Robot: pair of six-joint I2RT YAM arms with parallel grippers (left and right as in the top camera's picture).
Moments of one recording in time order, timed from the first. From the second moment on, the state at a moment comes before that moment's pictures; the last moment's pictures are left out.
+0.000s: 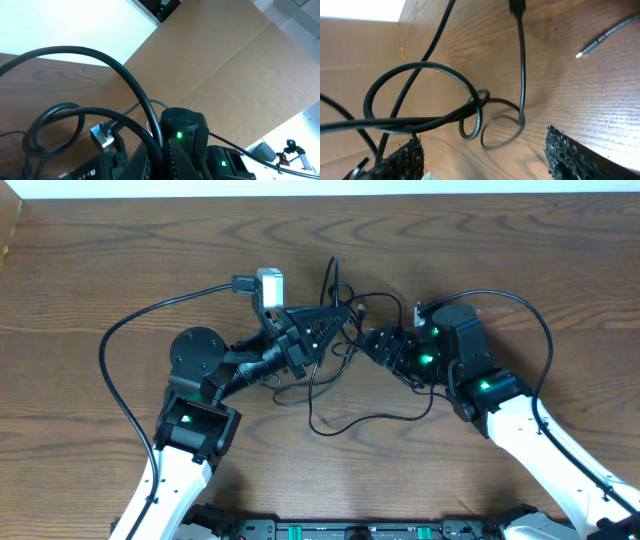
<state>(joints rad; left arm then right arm) -0.34 1.04 0.77 0.34 0.75 -0.83 0.42 1.35 0.79 -0.12 -0.48 1.03</state>
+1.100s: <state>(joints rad) -0.34 1.04 0.77 0.34 0.99 -0.83 0.39 1.34 0.79 0.02 -0.34 1.20</state>
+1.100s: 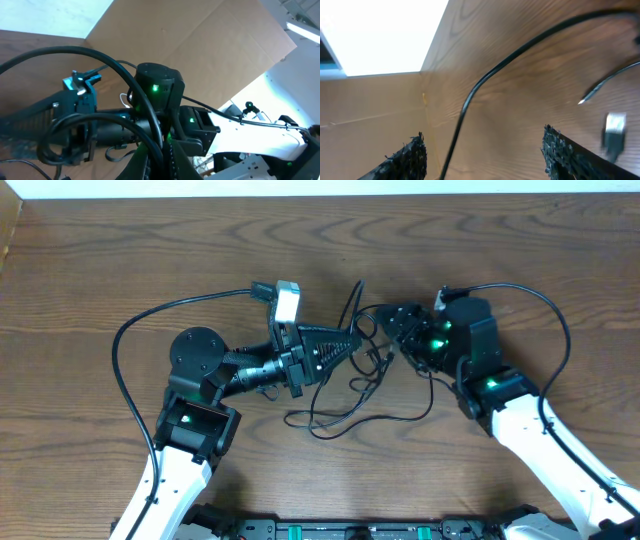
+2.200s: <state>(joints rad) -0.39 1.03 0.77 0.35 1.07 -0.80 0.23 1.49 0.78 0.43 -0.42 1.06</state>
